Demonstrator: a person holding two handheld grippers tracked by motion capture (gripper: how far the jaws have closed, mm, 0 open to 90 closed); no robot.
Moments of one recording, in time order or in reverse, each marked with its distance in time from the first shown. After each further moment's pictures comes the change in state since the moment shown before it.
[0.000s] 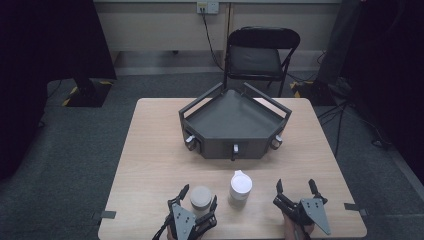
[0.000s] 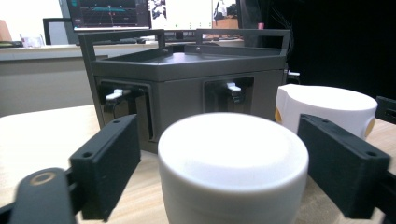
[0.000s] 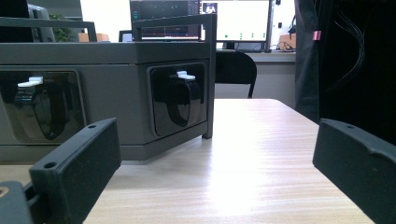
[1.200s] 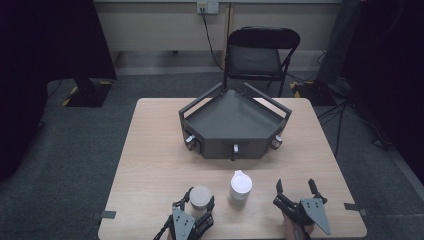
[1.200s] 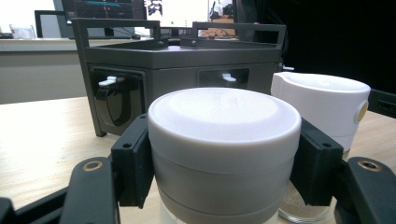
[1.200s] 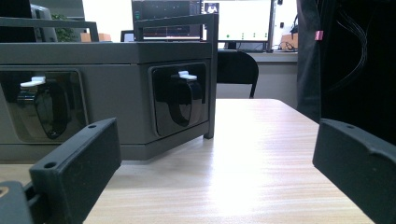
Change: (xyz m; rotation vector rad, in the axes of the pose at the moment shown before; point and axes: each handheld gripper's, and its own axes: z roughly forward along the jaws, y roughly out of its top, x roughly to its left) left arm 0.005 -0.010 -0.001 0.005 -0.028 -0.020; right arm -0.001 0.000 0.000 0.000 0.008 0.000
